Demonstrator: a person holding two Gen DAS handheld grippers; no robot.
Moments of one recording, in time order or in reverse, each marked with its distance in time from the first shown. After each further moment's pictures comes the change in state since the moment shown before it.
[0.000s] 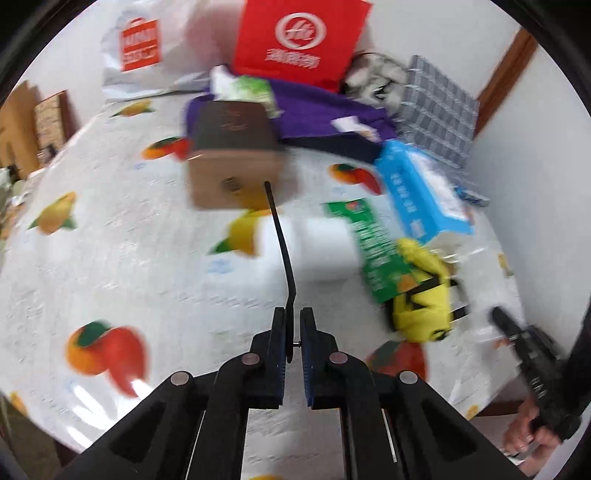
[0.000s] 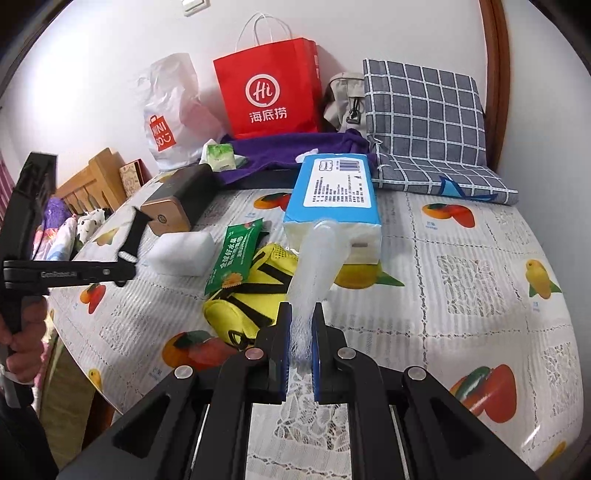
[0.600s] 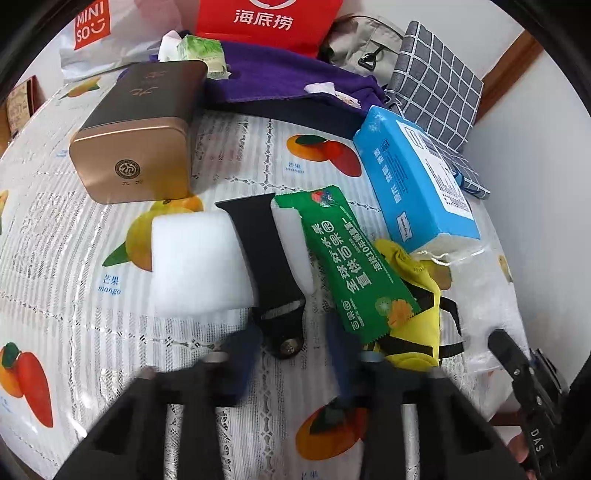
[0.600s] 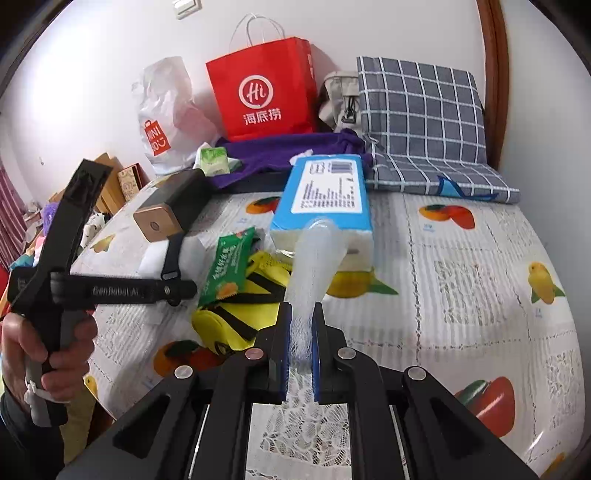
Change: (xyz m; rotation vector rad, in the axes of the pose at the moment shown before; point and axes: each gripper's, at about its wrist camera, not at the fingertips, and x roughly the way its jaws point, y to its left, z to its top) left arm 0.065 -0.057 0.024 -0.007 0.080 -0.102; right arm 0.014 -0.014 0.007 0.021 0.009 0.023
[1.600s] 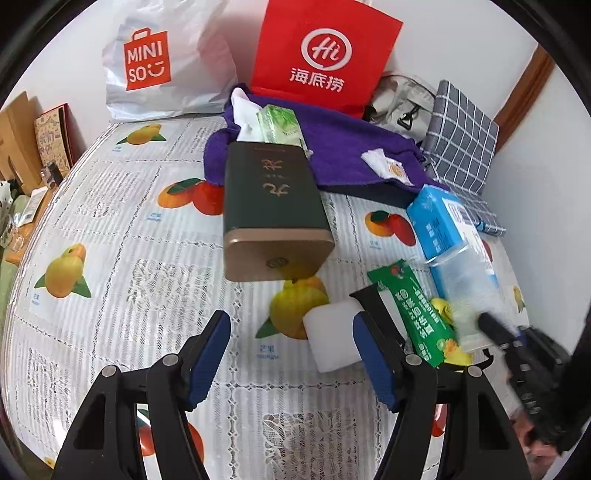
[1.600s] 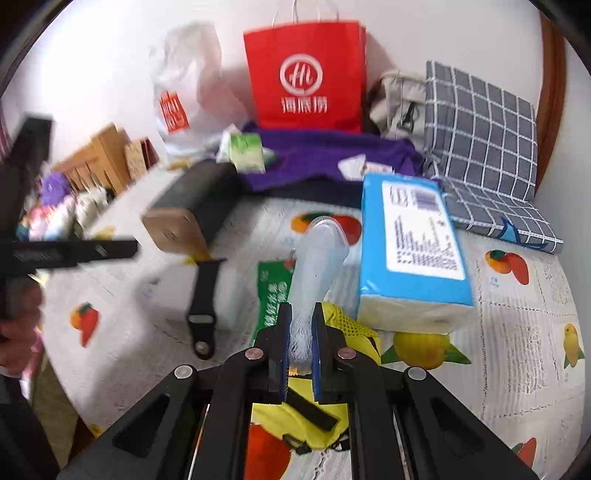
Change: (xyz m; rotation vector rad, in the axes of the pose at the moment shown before) left arm -0.066 0.073 0.038 0.016 -0.109 0.096; right arm 0.042 0.068 0.052 -0.100 0.026 0.010
